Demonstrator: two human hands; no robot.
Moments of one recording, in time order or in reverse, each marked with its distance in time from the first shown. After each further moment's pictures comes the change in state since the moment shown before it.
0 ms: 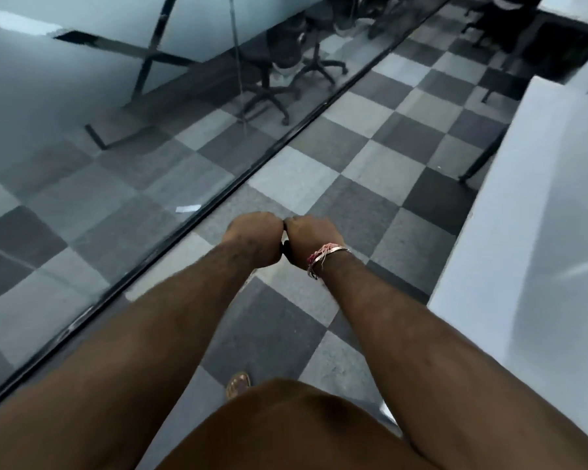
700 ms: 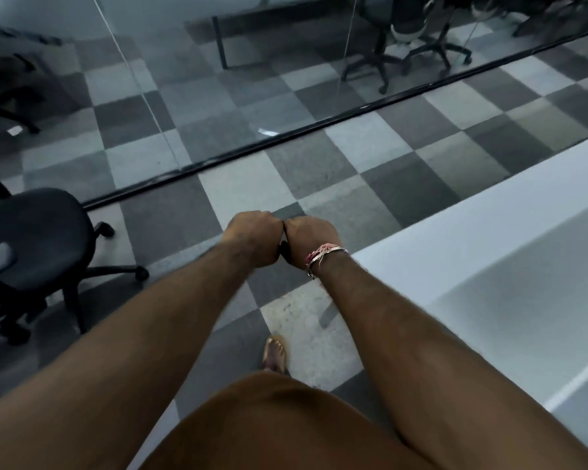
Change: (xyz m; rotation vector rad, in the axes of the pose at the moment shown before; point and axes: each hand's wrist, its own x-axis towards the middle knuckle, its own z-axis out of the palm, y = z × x) left_hand -0.343 0.248 0.064 -0.062 -0.144 -0.382; right_hand -0.361 -0.029 0.049 0.022 -0.032 -0.447
